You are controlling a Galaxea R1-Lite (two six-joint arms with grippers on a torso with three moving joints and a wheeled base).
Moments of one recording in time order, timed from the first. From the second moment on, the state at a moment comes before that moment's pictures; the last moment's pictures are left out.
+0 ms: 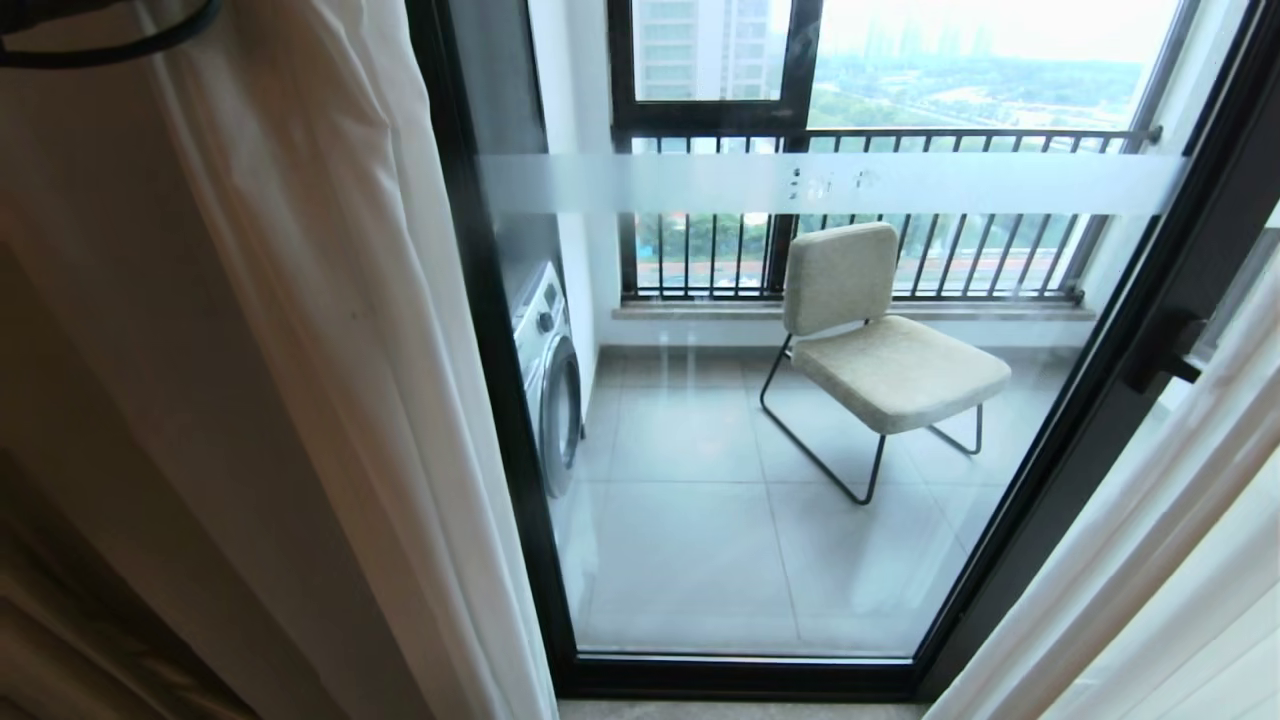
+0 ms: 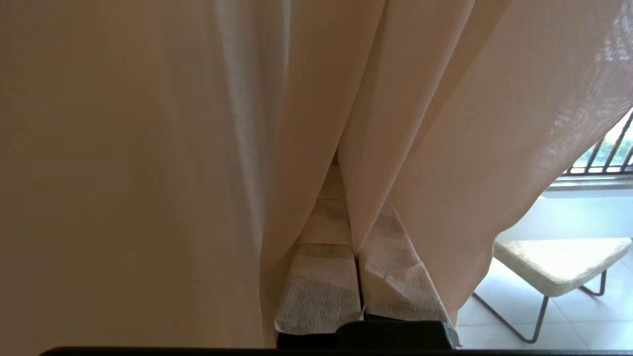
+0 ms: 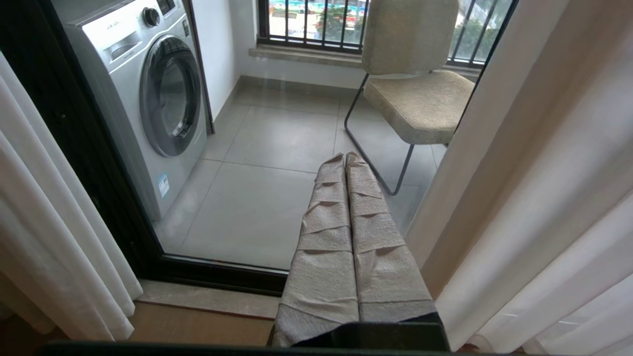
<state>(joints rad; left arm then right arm) -0.01 1.64 -1.80 -0.05 -0.04 -0.01 0.00 0.00 0.00 0.00 0.06 -0.08</state>
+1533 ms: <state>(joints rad) 0.39 1.67 -1.80 -0.04 -0.16 -0.07 0.00 0.00 0.00 0.00 0.06 -0.08</state>
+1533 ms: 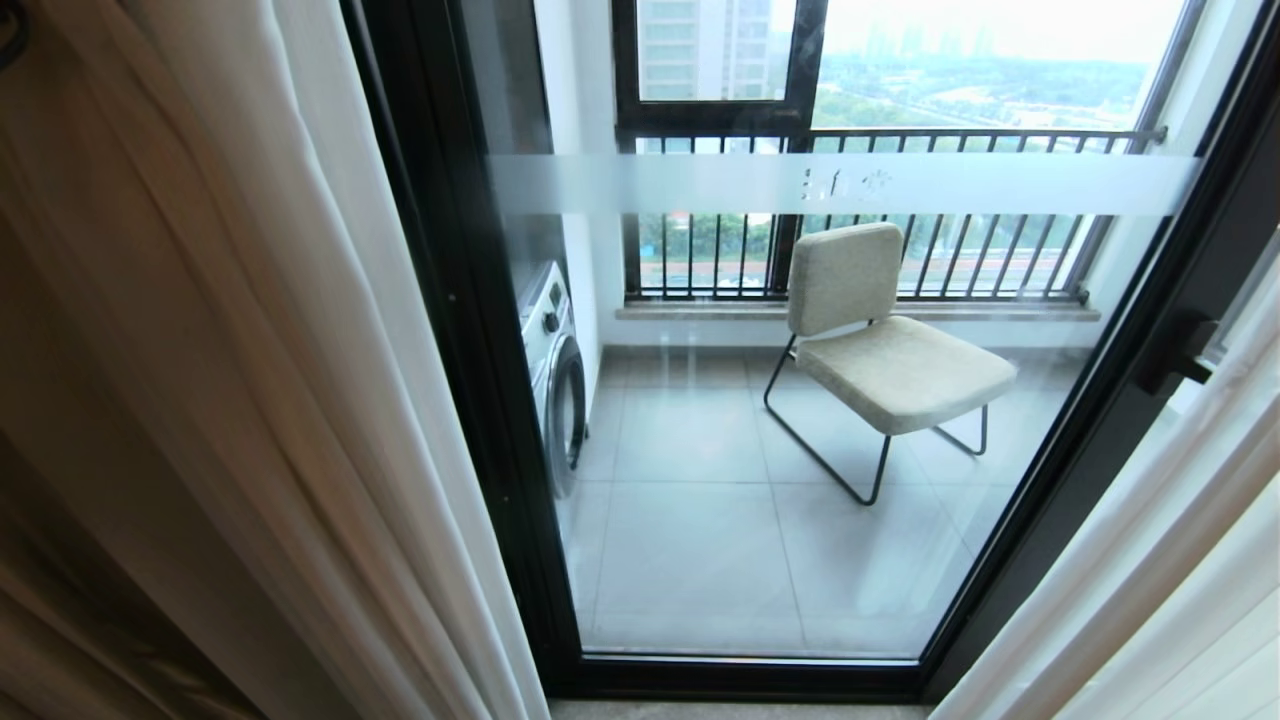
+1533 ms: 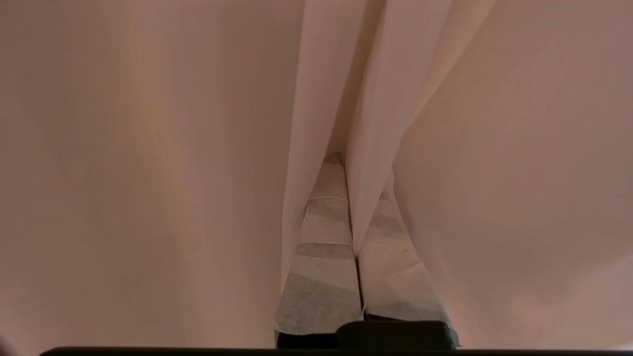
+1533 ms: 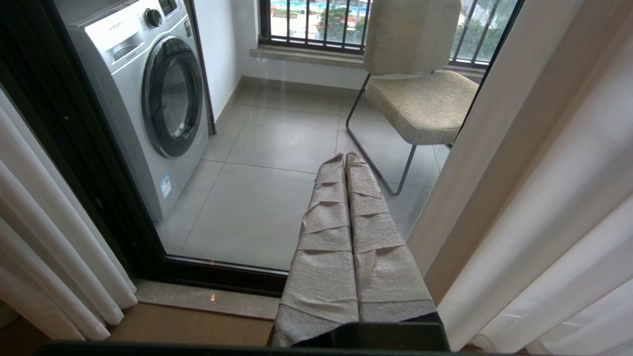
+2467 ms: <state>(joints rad) 0.81 1.93 -1.98 -0.04 -0.21 -0.10 0.00 0.00 0.00 0.00 0.06 -0.08</state>
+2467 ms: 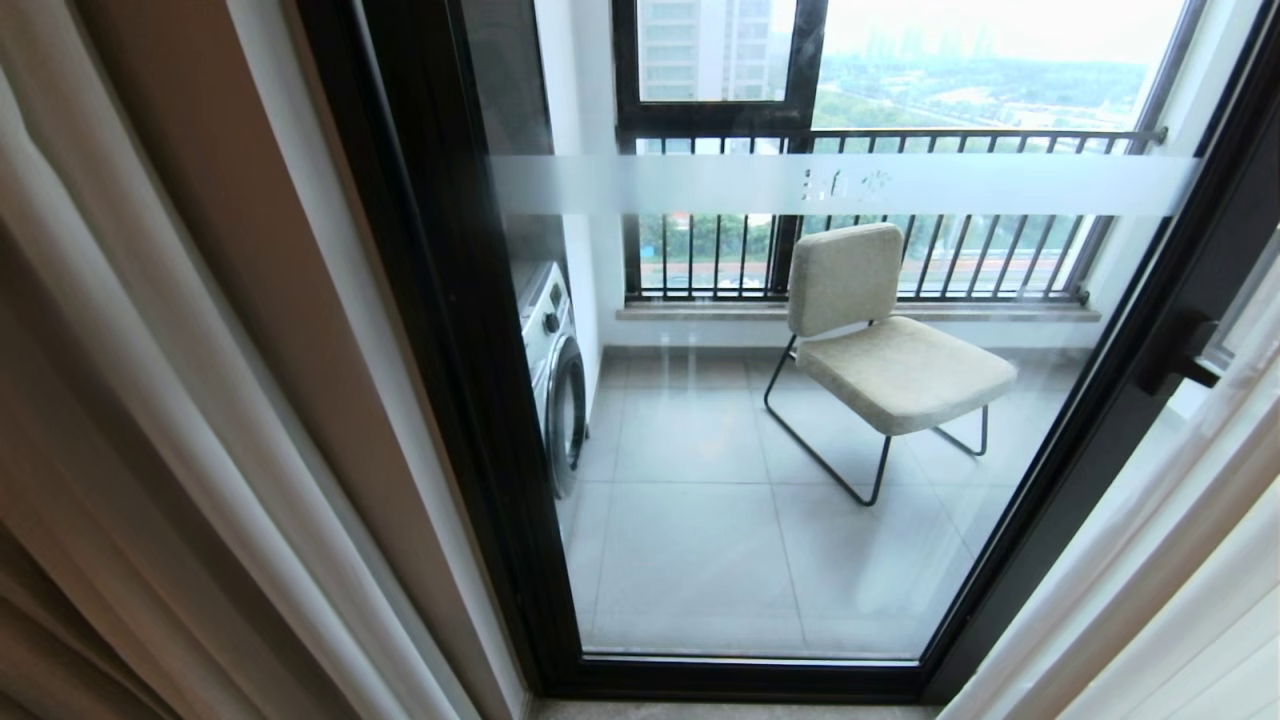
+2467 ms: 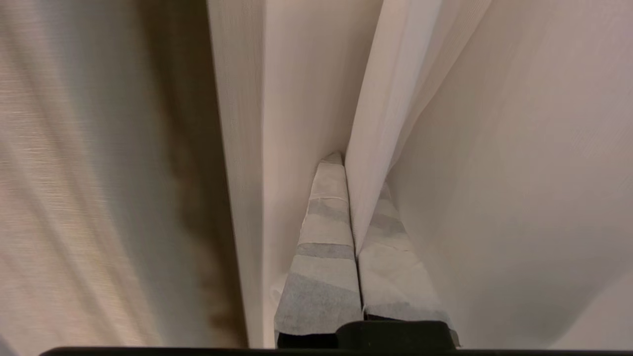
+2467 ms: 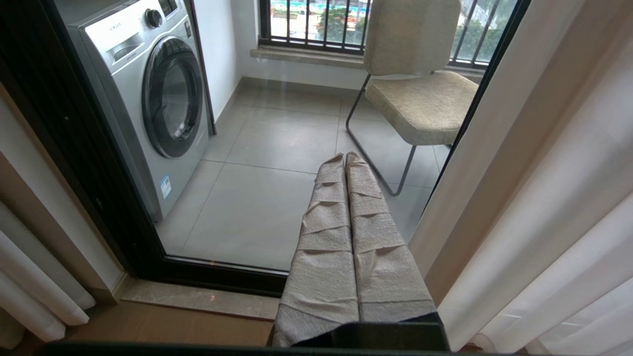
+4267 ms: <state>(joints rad) 0.60 1.79 -1.95 -0.04 -0.27 -0.10 0.00 0.00 0.00 0.00 0.06 -0.08</state>
